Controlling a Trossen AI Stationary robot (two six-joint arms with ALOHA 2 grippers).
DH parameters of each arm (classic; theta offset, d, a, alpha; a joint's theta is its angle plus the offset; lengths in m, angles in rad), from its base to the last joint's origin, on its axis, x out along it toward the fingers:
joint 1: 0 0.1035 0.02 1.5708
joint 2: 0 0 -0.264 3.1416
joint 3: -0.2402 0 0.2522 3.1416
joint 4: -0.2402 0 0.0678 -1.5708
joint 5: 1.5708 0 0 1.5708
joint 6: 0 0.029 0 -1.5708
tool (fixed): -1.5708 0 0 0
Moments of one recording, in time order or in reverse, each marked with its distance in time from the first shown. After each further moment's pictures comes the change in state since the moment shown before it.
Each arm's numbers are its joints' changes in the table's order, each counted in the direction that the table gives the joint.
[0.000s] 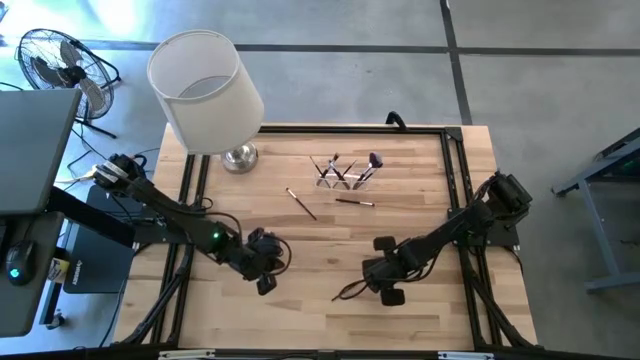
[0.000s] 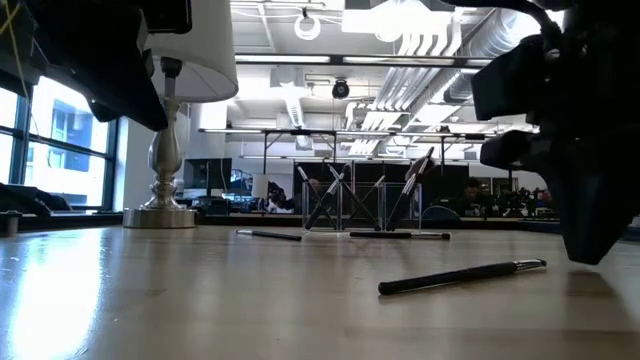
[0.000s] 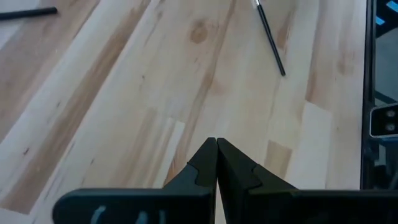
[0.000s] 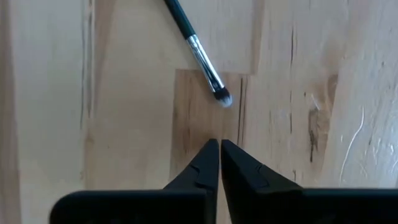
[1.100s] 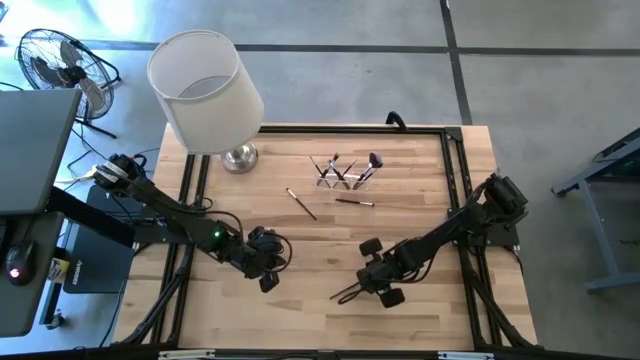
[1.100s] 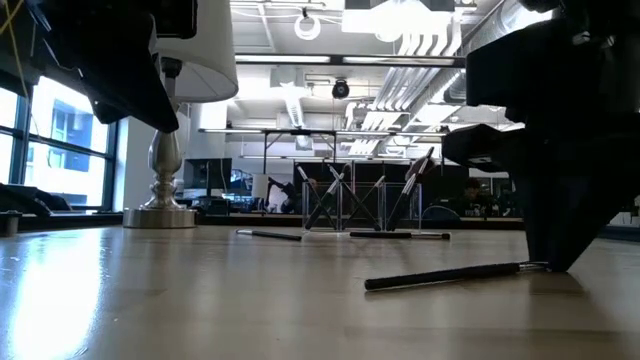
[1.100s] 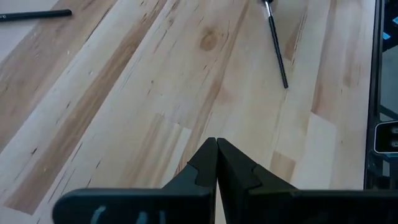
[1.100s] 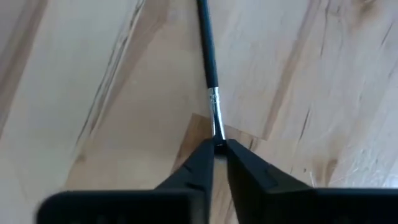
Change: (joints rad) left arm 0.014 0.000 0.000 0.001 0.016 -0.034; right arm -0.006 -0.085 0.001 0.128 -0.013 -0.311
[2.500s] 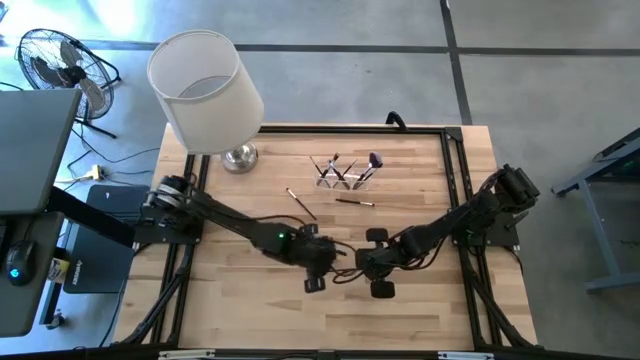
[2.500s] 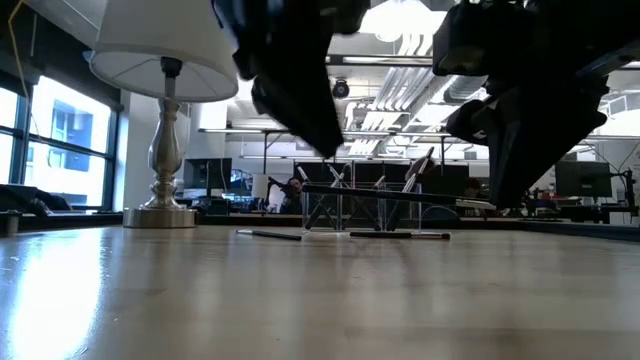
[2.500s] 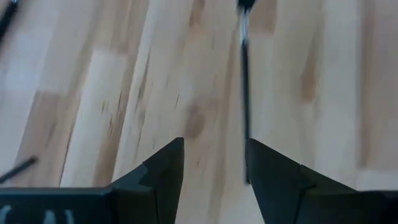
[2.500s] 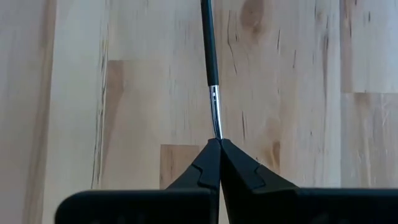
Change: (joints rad) left arm 0.185 -0.502 -0.610 -0.252 -0.123 0.464; right arm -0.068 0.170 -0.001 -0.016 -0.032 0.286
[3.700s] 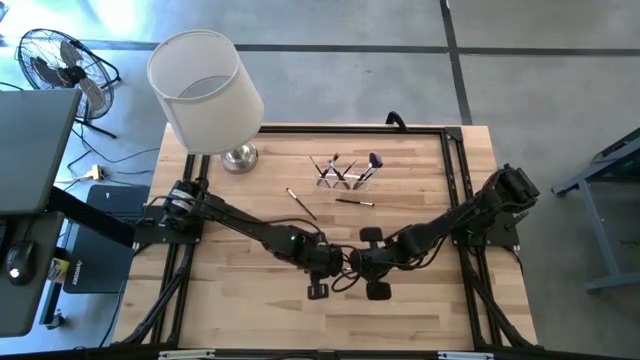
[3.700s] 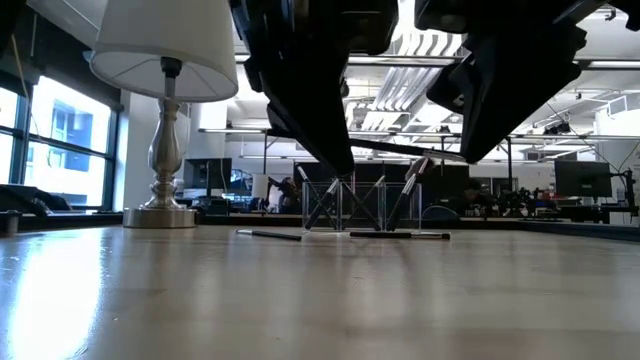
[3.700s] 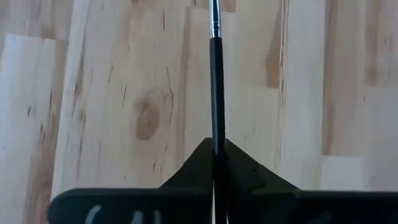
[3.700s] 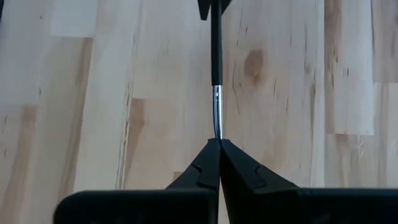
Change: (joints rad) left arm 0.018 -0.101 -0.101 -0.042 -0.187 0.021; right arm -0.005 0.001 -0.110 -0.059 -0.026 -0.053
